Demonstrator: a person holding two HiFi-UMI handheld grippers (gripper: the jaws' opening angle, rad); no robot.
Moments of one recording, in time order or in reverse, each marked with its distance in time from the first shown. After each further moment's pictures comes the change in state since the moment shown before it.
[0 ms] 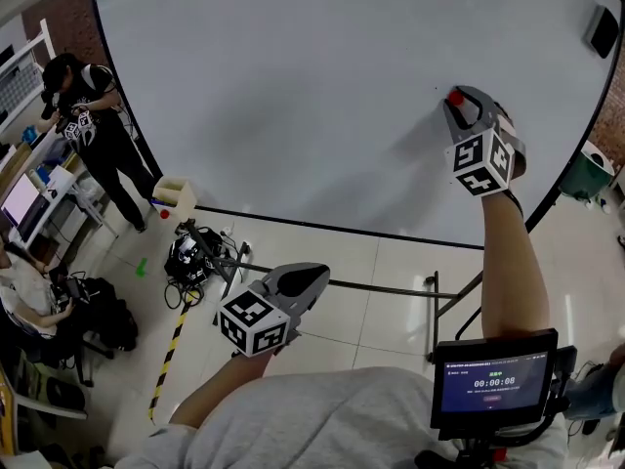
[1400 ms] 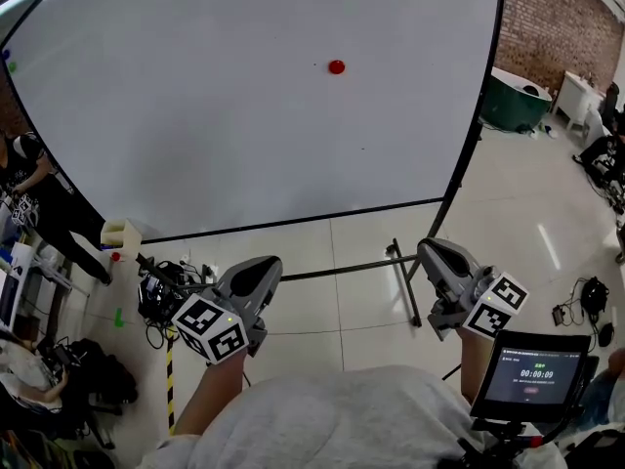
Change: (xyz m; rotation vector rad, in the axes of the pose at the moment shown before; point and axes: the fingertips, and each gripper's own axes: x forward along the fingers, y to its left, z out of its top) left arm 0.012 -0.017 0.021 -0.030 -0.084 -0.114; right arm -0.299 0.133 -0.033 1.423 -0.321 0.367
